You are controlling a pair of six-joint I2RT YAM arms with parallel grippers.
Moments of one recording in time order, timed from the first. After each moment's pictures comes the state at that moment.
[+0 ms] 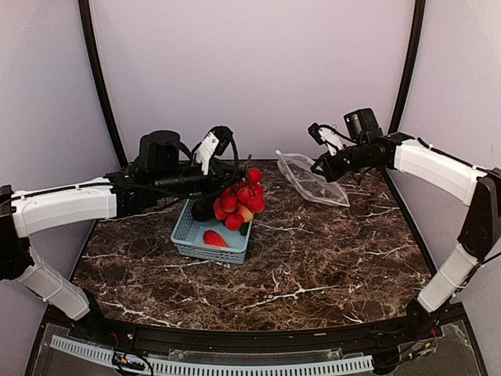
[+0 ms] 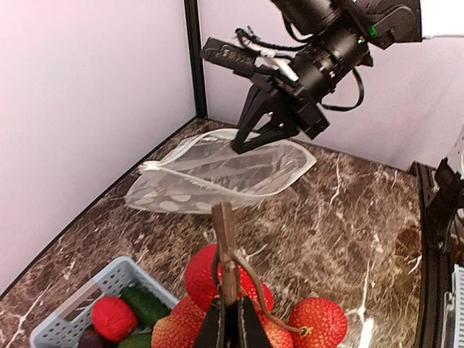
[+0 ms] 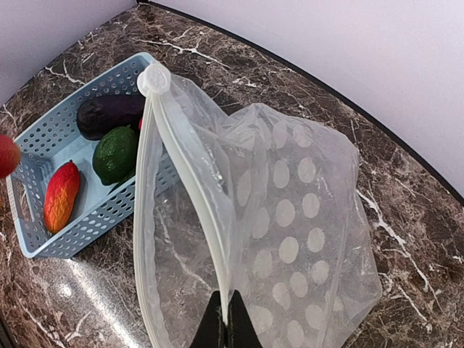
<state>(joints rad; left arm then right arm) -0.78 1.42 1.16 -0.03 0.25 0.12 0.45 1.58 1.37 -0.51 -0.31 -0.20</state>
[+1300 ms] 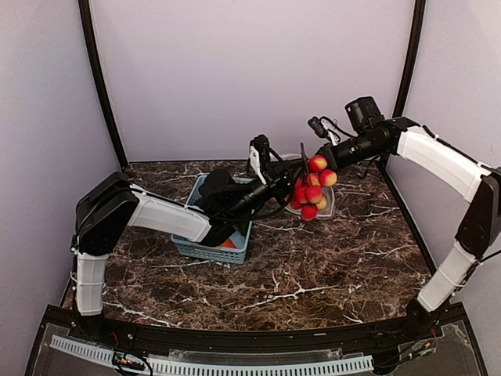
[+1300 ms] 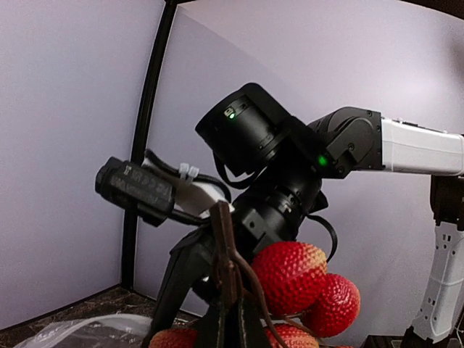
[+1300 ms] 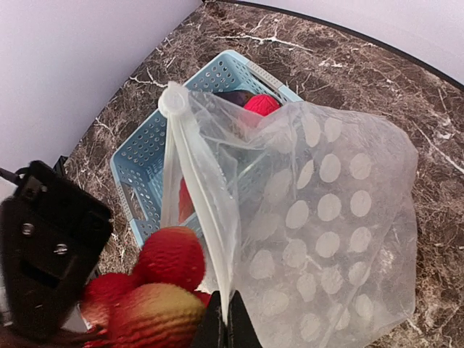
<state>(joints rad) -0.96 2.09 1.33 1.22 0.20 -0.24 0.44 1.63 1.56 -0.77 -0.60 0.02</state>
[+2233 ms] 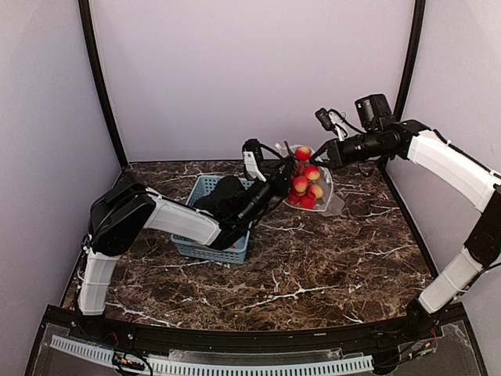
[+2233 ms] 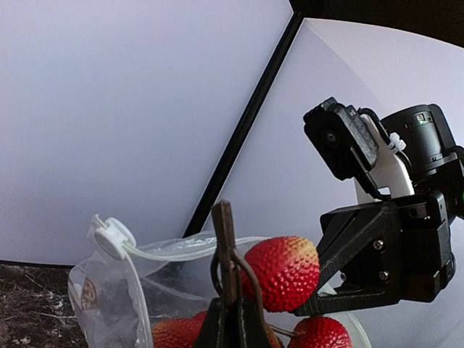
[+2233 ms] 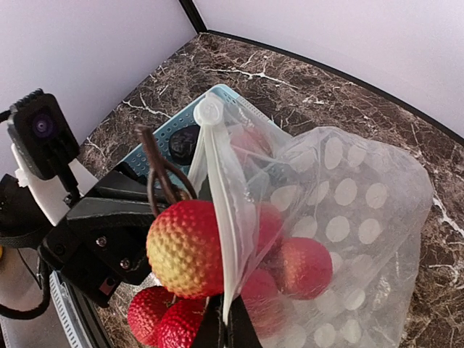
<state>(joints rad) -0.96 2.19 1.38 1.22 -0.15 -0.42 0.44 1.53 1.49 -0.66 -0.54 0.01</state>
